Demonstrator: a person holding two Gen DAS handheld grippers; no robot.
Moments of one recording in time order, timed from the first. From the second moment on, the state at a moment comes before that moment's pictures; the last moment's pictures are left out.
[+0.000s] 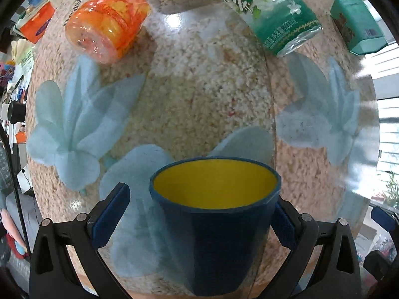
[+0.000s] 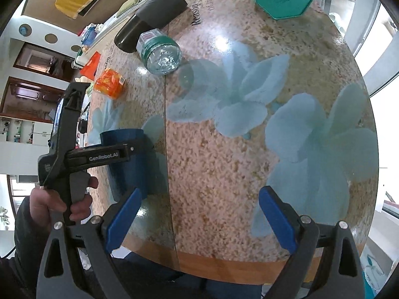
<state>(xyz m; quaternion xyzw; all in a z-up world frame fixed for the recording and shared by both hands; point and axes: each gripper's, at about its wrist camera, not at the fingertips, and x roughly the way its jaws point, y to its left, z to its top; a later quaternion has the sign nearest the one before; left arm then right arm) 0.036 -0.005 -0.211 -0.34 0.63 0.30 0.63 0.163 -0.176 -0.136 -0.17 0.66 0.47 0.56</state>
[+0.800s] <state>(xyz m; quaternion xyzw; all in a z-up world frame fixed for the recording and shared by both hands) -0.019 -0.014 -0.167 -0.37 0.52 0.25 0.73 0.157 -0.186 -0.131 -0.15 0.65 0.48 0.57</state>
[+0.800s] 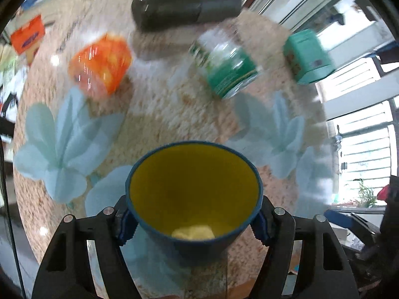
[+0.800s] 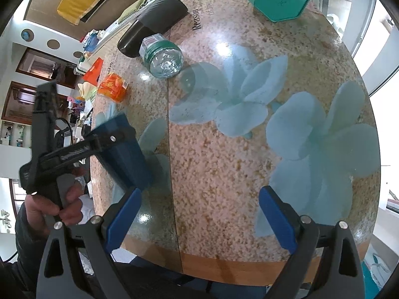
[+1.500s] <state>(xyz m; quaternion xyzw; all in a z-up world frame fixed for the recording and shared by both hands) 0.014 -0.050 -0.132 -0.20 0.41 0.29 0.84 0.153 -0.188 -0.112 -0.11 0.55 0.51 0.65</state>
